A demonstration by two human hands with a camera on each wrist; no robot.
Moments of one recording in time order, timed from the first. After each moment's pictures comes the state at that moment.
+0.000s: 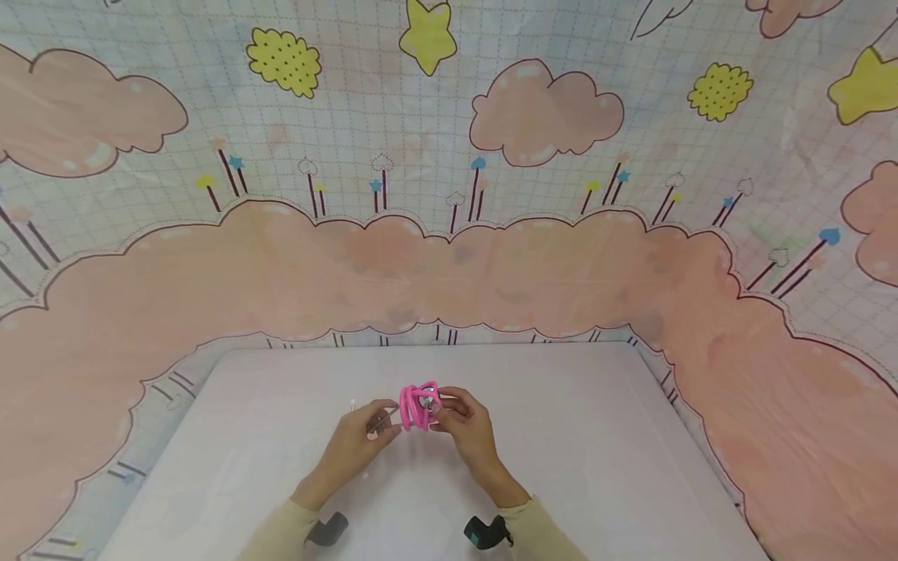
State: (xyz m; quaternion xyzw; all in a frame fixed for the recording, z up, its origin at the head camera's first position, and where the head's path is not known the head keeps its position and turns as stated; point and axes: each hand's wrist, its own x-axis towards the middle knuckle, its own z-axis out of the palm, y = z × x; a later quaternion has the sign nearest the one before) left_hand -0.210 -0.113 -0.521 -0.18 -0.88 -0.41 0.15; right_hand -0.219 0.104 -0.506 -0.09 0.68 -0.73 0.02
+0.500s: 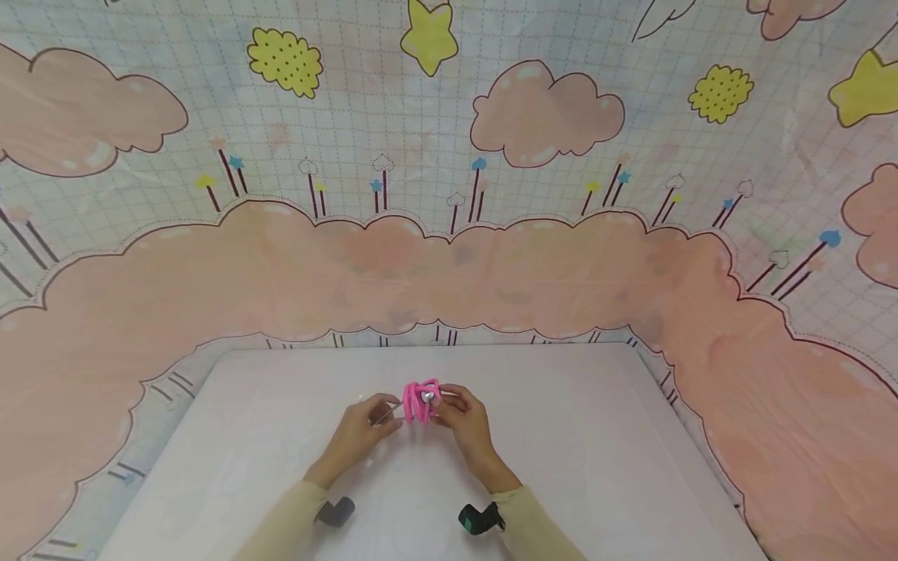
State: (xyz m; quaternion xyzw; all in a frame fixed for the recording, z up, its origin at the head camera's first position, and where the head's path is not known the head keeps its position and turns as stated) left_hand -0.242 -0.117 -0.542 -0.15 -0.87 -0.46 0.09; right_hand -0.243 0.099 -0.529 -0.05 0.65 -0.76 0.03
